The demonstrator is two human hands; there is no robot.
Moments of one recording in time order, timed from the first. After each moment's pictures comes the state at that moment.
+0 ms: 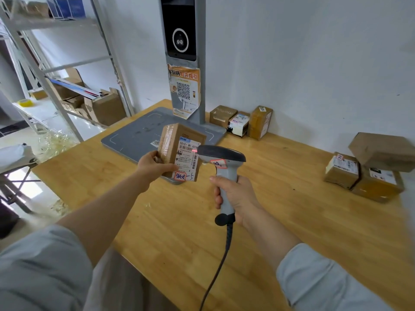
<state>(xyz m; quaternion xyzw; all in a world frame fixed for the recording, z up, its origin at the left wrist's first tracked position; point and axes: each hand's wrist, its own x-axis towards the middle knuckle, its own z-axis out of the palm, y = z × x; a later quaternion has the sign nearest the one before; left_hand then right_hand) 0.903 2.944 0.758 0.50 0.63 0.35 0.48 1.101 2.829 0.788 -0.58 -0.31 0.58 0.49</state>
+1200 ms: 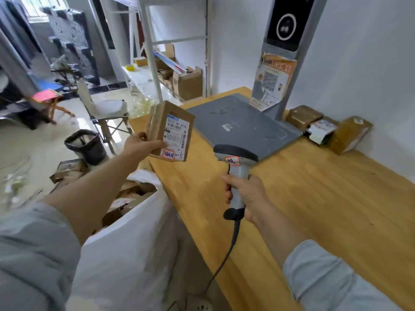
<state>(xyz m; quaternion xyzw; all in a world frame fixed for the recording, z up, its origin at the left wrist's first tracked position) 0.739 2.860 0.776 0.33 0.76 0.45 0.33 1.007 2.829 0.768 -0.52 -0.37 0.68 0.37</state>
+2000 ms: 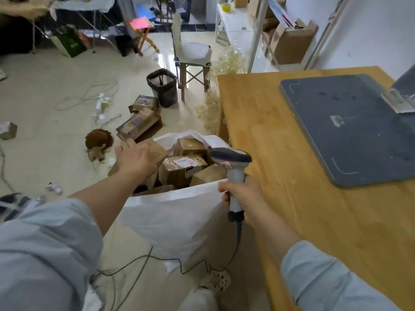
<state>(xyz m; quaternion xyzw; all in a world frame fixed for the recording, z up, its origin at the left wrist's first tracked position) 0.564 2.721 0.657 0.29 0.95 -0.11 0.09 0.807 2.822 0.691 -0.53 -0.53 0.66 0.09</state>
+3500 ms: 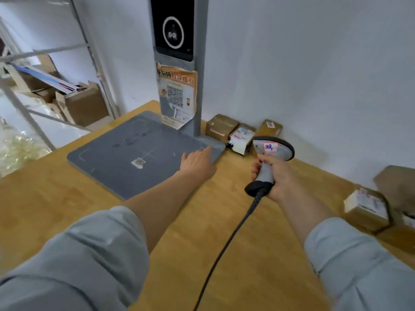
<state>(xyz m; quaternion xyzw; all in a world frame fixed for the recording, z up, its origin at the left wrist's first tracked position) 1.029 3.117 0.747 0.77 0.60 0.06 0.19 1.194 3.037 0.788 -0.56 -0.09 0.60 0.57</state>
